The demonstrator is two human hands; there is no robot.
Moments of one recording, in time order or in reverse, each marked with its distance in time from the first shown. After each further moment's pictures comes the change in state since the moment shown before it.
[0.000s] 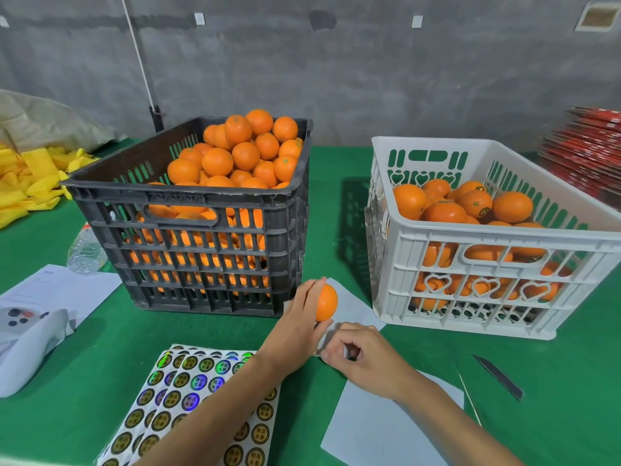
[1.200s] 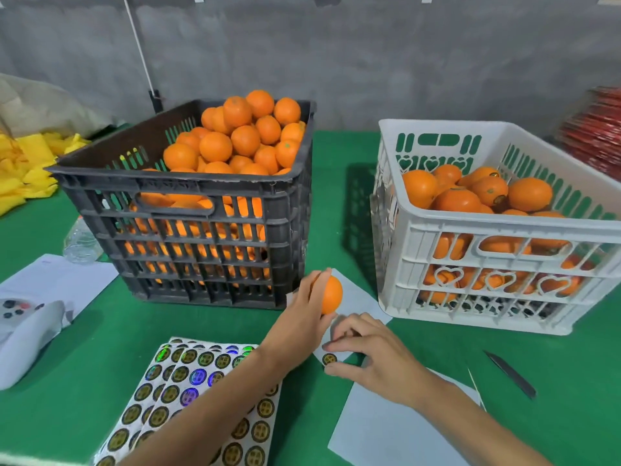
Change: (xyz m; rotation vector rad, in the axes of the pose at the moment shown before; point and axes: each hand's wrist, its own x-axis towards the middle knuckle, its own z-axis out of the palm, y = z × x) left_hand 0.003 0.004 -0.001 0.003 -0.040 -0.015; right_hand -0.005 0.009 -0.006 -0.232 -0.016 -0.256
